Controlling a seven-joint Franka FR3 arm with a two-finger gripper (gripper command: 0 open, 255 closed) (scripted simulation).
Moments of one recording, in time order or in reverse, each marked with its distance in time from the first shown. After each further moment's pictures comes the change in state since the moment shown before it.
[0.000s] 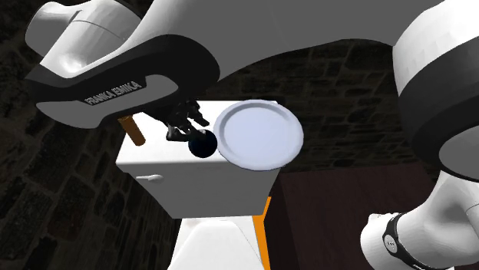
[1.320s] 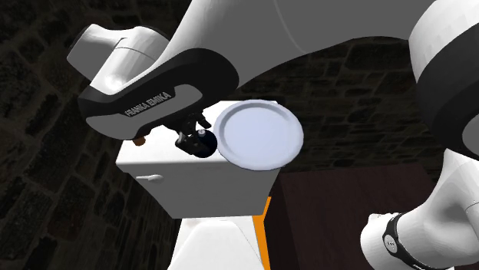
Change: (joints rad) arm -0.037 -0.041 0.020 -0.178 0.011 0.228 -0.108
